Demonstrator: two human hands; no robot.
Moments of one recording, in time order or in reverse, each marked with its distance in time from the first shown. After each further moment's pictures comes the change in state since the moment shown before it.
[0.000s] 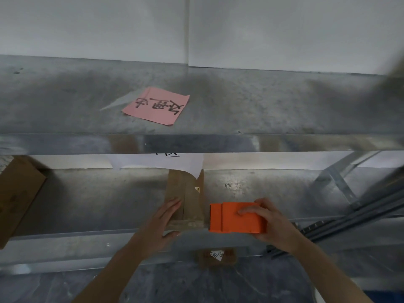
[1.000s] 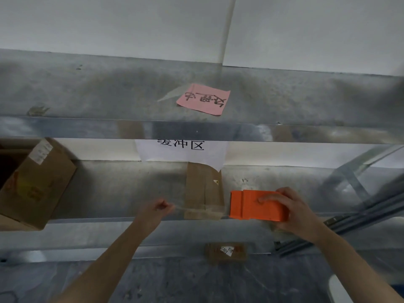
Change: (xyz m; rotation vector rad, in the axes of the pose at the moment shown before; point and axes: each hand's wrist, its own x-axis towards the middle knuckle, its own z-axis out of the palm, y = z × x) left_hand -0.038 0.004 -0.069 -0.622 0.216 -0.570; right_hand -0.004 -0.049 -0.010 -0.073 0.088 -0.011
